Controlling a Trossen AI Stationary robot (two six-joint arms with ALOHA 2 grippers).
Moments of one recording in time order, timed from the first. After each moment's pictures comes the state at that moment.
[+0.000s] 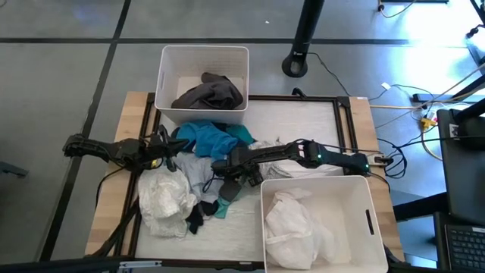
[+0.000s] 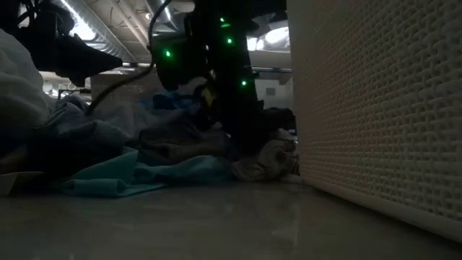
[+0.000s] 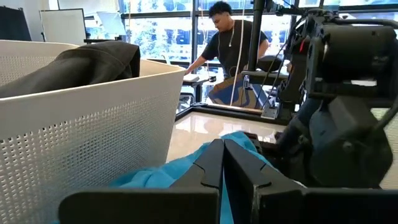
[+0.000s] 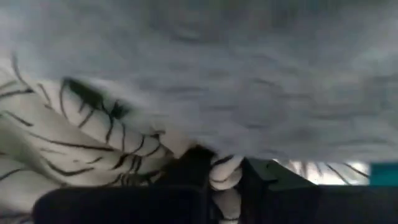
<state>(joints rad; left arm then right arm) -0.19 0.02 0.01 0.09 -0.60 0.01 0.07 2.57 2.33 -1.54 0.33 -0.32</state>
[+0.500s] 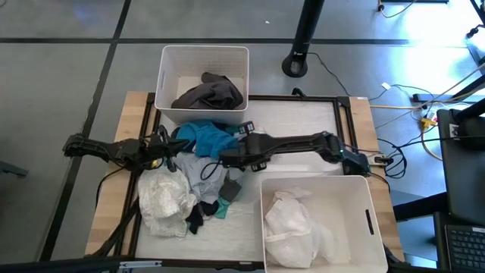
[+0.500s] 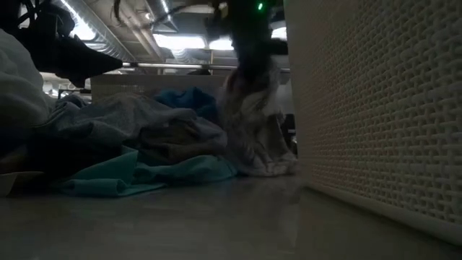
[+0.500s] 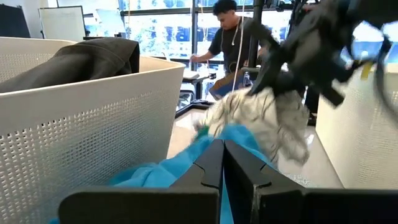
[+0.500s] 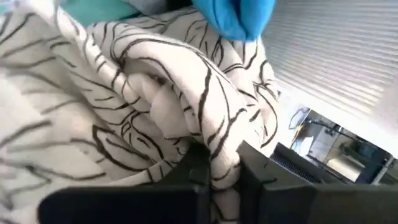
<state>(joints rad) -0.19 0.02 0.01 0.08 -0.60 0.01 0.10 2.29 2.32 -1.57 0.61 -0.24</state>
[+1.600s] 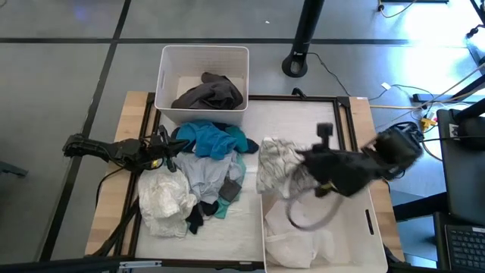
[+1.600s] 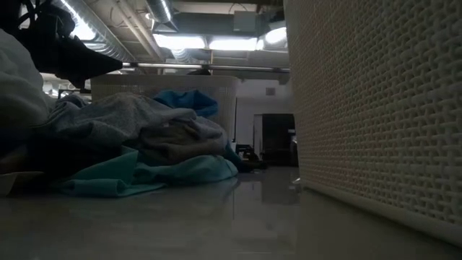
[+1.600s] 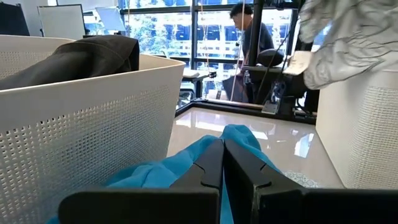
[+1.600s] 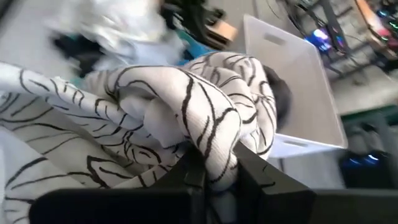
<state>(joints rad) -0.19 0.02 0.01 0.07 -0.60 0.01 0.60 1.66 2.32 -1.57 0.71 0.10</state>
